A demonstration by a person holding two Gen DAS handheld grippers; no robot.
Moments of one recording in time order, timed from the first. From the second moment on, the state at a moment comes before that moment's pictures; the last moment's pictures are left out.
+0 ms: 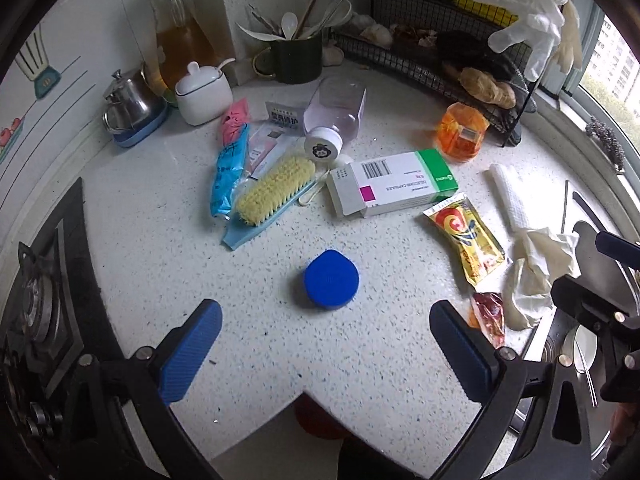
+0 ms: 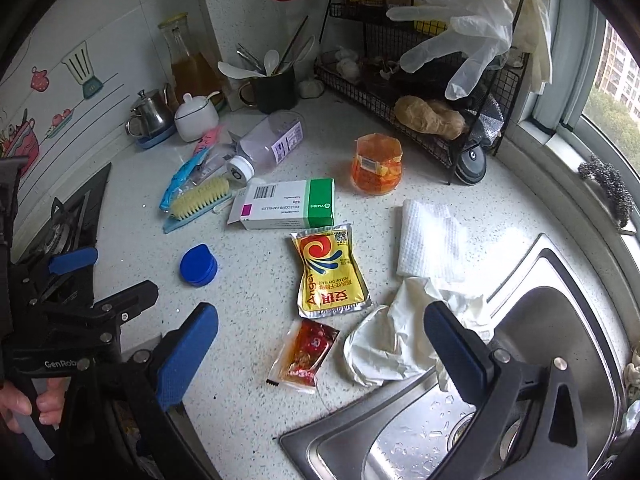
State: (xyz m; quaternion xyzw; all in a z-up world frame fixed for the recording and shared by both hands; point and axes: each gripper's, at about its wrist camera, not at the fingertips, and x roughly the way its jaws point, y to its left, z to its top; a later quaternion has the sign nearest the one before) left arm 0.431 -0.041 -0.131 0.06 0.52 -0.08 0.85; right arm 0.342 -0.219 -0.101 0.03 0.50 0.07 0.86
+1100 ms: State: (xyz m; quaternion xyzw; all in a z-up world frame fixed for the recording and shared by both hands) left arm 0.488 -0.052 -0.199 0.07 0.59 -0.09 0.80; right arm 0.433 -0.206 -0.170 0.02 0.60 0.10 0.79
